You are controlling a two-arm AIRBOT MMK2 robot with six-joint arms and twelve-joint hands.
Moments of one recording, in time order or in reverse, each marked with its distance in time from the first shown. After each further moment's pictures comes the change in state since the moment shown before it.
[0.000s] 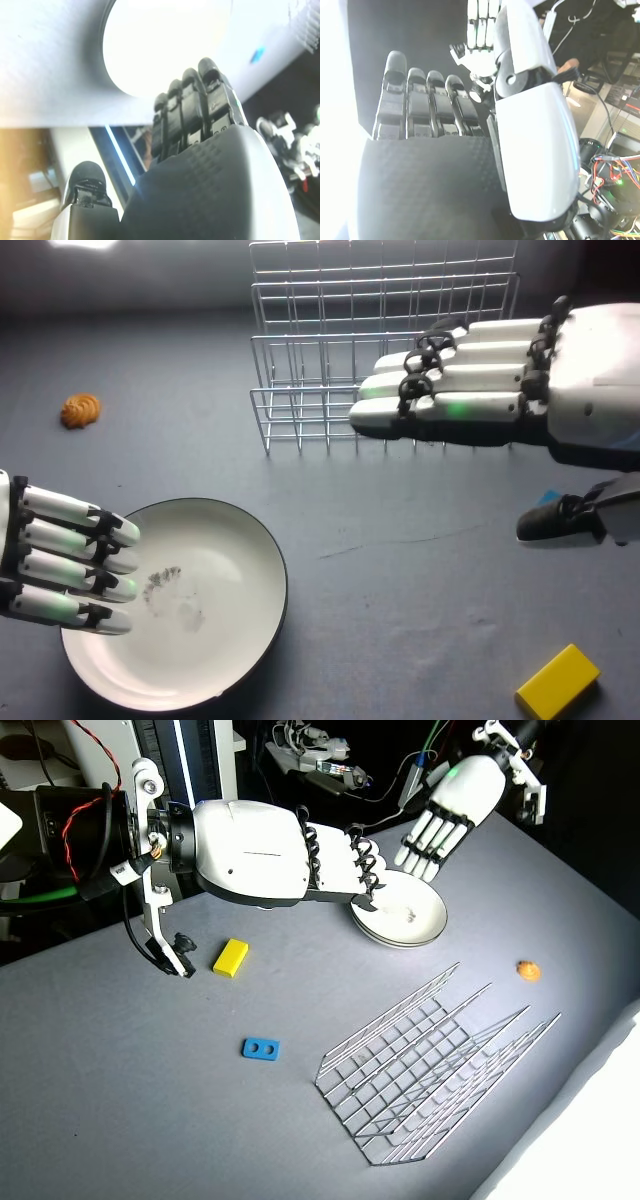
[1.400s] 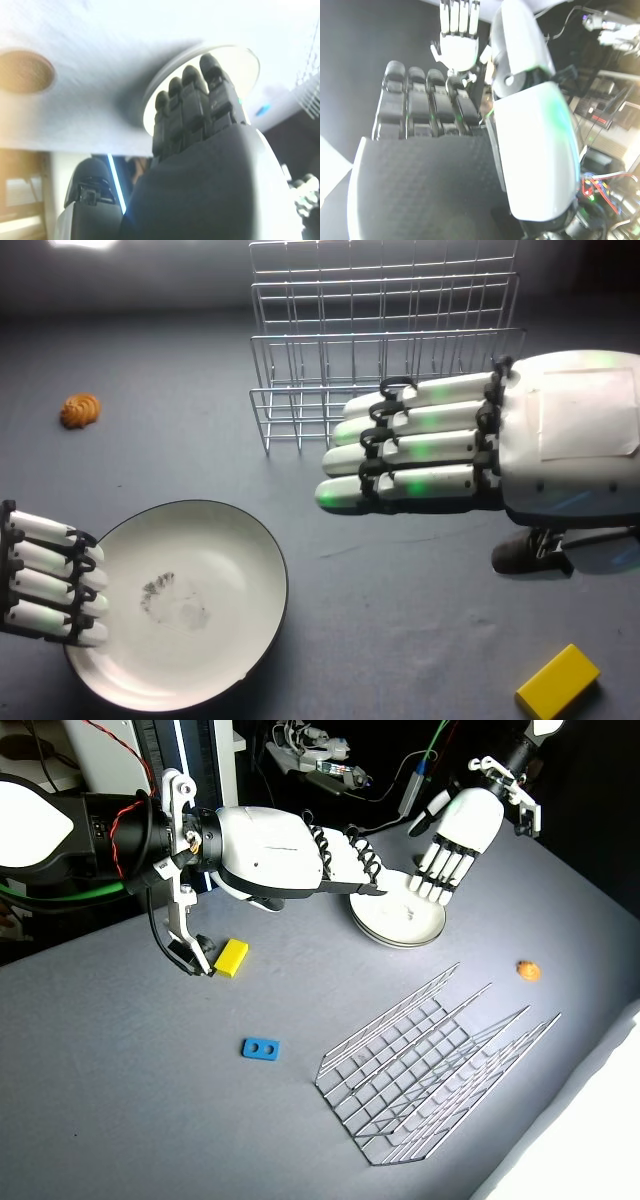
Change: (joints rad) left arm 0.186 -0.053 0.044 -0.100 0.120 0.016; right arm -0.005 -0.061 0.000 -0.099 -0.022 -0.075
